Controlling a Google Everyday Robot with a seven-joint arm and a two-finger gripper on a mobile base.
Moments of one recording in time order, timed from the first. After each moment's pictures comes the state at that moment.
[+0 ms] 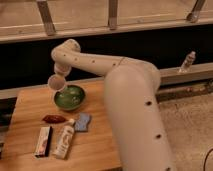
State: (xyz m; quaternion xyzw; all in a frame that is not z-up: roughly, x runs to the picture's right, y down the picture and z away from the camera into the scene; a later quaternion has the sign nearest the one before) arm -0.244 -0.071 0.832 -0.19 -0.16 0.18 0.95
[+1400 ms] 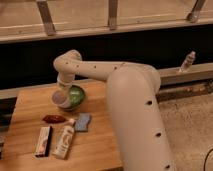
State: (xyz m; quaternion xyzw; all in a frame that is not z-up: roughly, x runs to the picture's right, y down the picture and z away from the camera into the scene) arm -0.244 0.022 0.845 -0.31 -0.12 0.18 0.93
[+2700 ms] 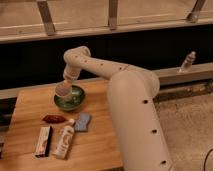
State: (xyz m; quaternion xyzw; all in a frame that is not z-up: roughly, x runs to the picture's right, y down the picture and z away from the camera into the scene) arm -0.231 -0.024 0.874 -0.31 -0.15 0.22 0.91
